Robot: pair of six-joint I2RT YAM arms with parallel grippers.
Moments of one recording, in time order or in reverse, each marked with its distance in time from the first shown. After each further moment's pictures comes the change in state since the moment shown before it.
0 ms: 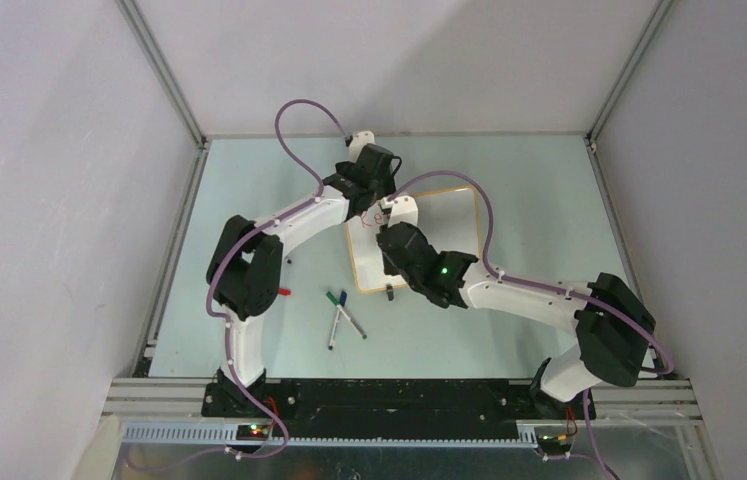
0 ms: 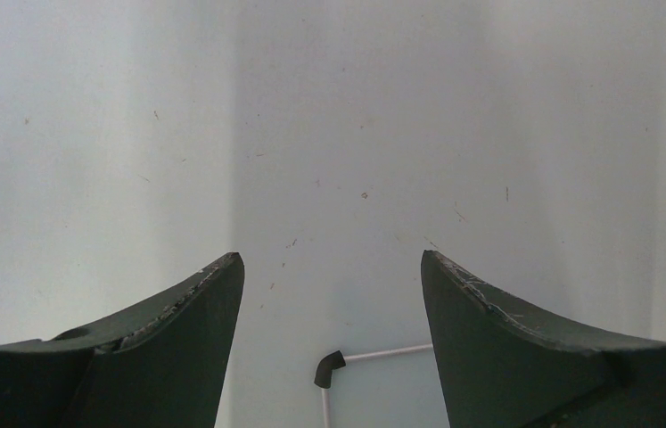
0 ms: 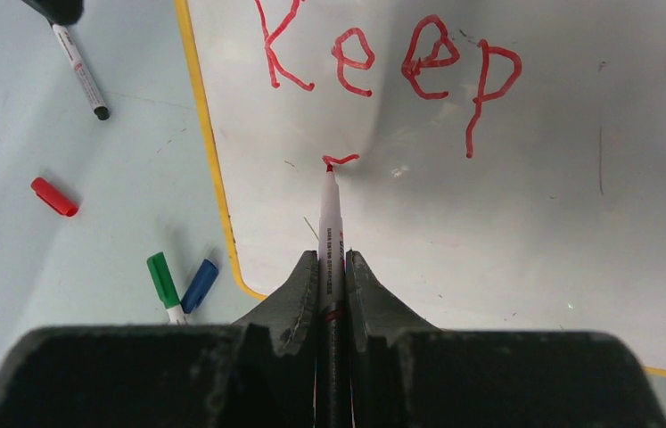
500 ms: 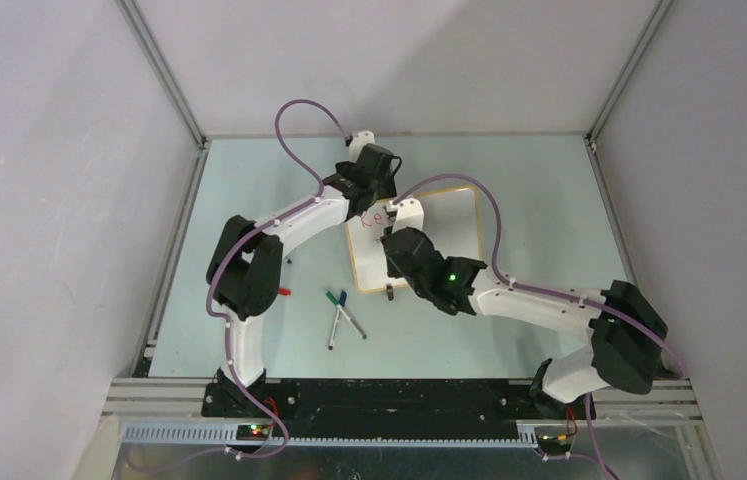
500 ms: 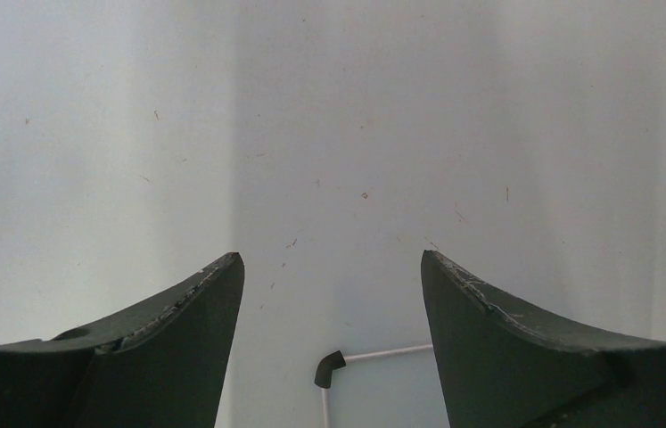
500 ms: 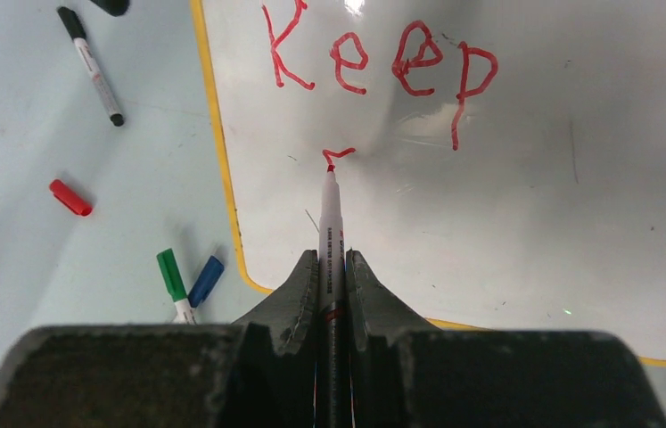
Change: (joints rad) left arm 0.000 0.000 0.000 0.000 -0.001 0.000; right arm 0.025 -0.047 -0.030 0.004 0.033 -0.002
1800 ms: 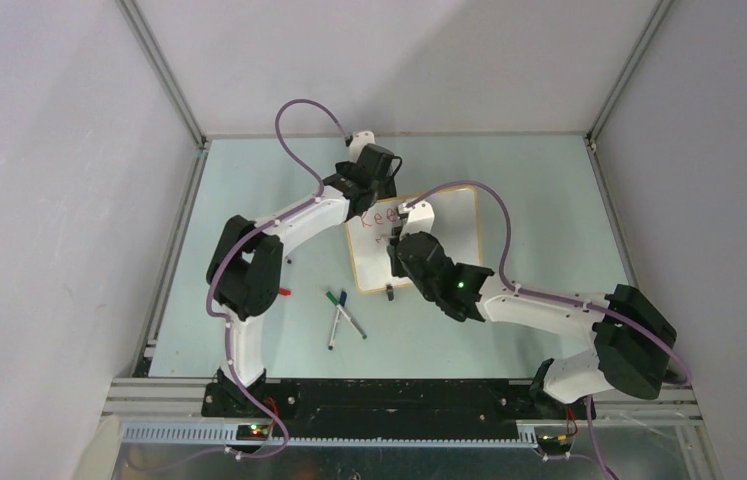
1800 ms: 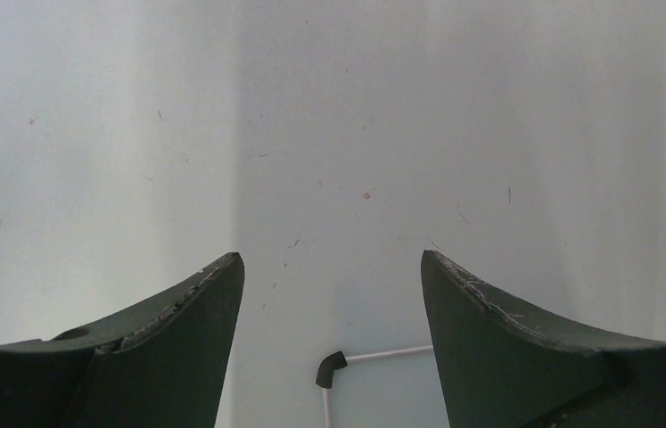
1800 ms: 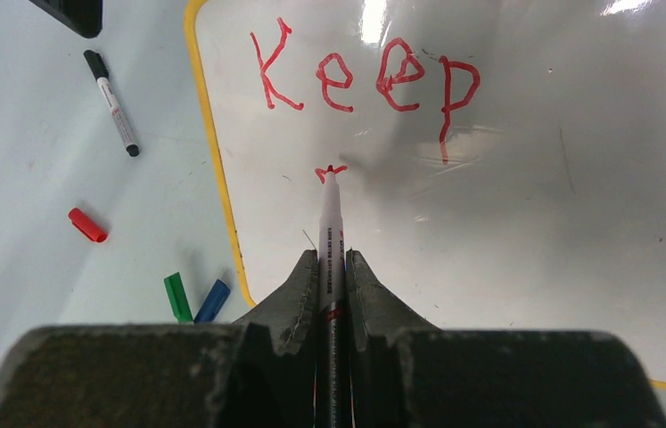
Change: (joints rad) left arm -0.002 0.000 0.002 -0.003 -0.009 0.000; right arm -0.020 -0.062 -0.133 0.193 -0.005 -0.003
